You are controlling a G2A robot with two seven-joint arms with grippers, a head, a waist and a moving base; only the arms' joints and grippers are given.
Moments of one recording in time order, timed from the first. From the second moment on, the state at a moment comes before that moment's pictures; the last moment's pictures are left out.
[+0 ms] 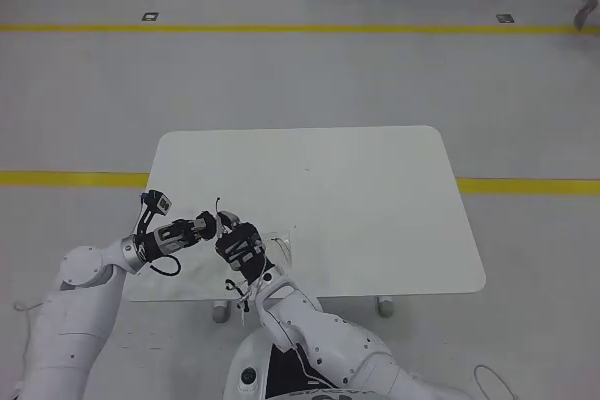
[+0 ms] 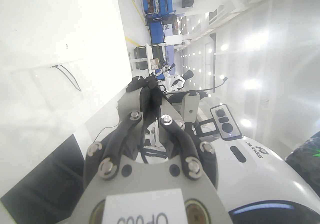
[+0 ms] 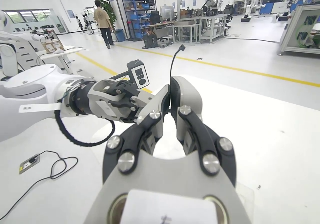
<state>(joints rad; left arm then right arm) 1.39 -1.02 -1.54 -1.25 -0.51 -0.34 -1.25 -1.32 -1.65 0.62 -1.34 -1.37 0.25 -0.26</state>
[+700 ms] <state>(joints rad) 1.39 -1.02 -1.54 -1.25 -0.51 -0.34 -1.25 -1.32 -1.68 0.62 -1.30 -1.40 0.27 -0.30</state>
